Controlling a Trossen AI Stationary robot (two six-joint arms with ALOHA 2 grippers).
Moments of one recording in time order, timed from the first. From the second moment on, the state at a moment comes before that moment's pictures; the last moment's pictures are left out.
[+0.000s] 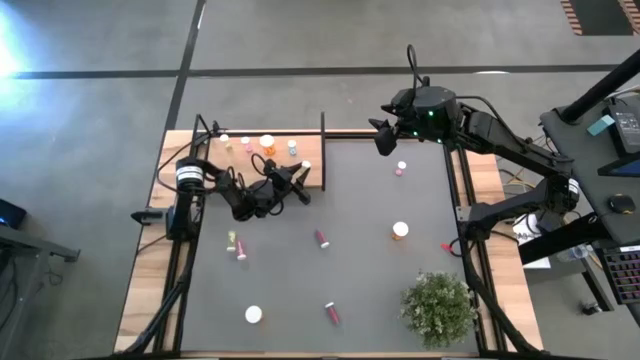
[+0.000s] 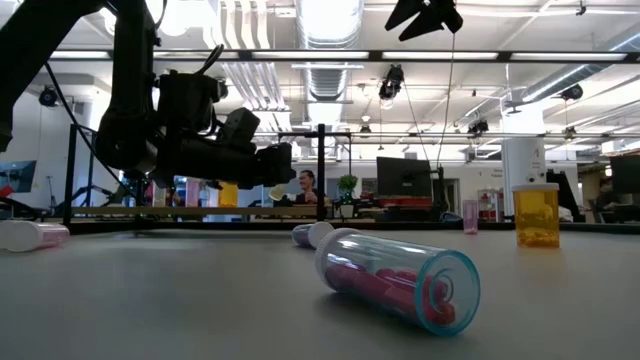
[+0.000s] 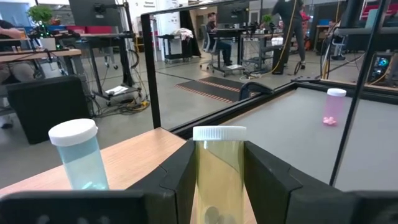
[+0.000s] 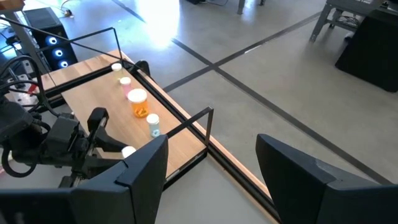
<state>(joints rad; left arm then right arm) 0.23 1.99 0.50 1.52 -0.60 0.01 -0.40 1.29 1.48 -0.65 0.24 0.10</state>
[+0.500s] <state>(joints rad) 0.23 1.99 0.50 1.52 -0.59 0.01 -0.40 1.29 1.48 -0.65 0.24 0.10</state>
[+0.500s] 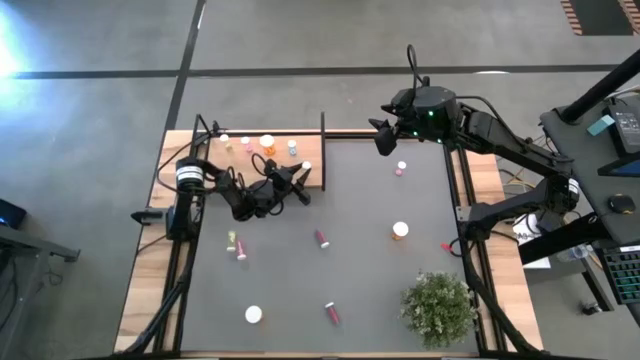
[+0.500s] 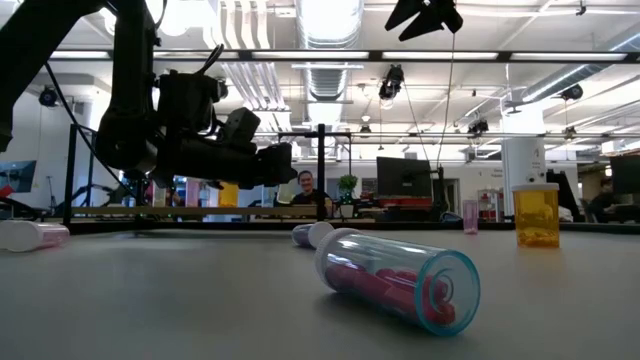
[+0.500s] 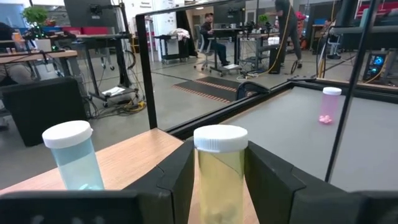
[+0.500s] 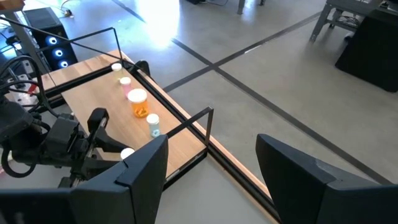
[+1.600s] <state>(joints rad) 0.21 1.99 0.45 1.51 -0.58 0.01 -0.40 1.29 1.48 -0.65 0.24 0.10</state>
